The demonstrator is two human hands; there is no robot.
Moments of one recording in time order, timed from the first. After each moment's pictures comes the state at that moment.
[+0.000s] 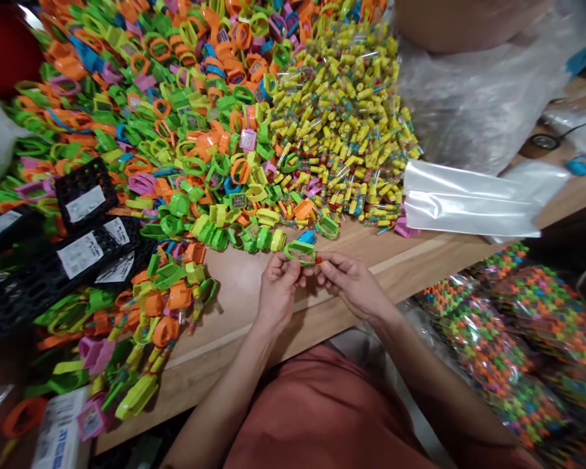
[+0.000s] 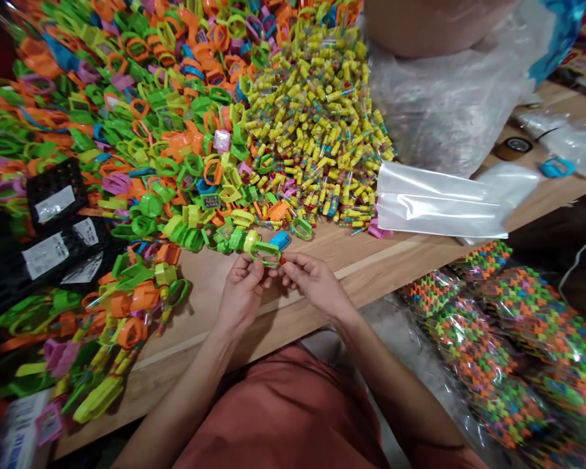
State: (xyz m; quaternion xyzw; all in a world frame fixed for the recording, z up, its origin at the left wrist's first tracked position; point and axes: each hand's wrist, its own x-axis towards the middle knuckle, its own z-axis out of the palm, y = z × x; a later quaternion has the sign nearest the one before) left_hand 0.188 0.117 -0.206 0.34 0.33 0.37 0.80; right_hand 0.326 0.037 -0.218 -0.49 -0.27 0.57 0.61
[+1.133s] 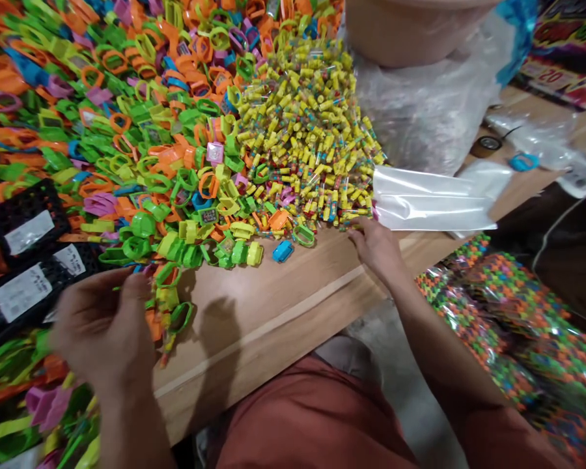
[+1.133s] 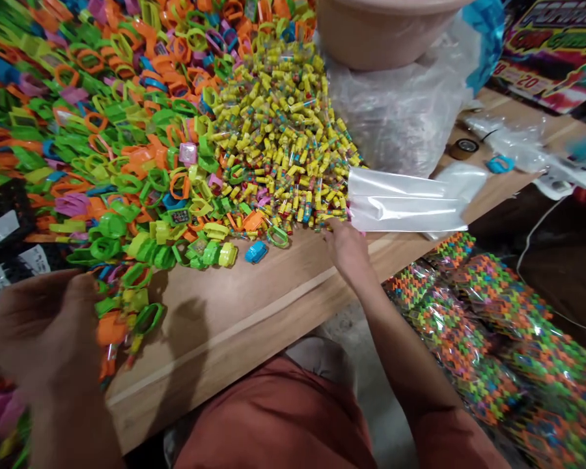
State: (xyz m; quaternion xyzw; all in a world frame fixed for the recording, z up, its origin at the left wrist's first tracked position) left_hand 0.080 0.183 -0.140 0.62 0.55 0.49 0.26; right_hand 0.450 0.043 -0.223 -0.88 -0.42 0.05 0.21
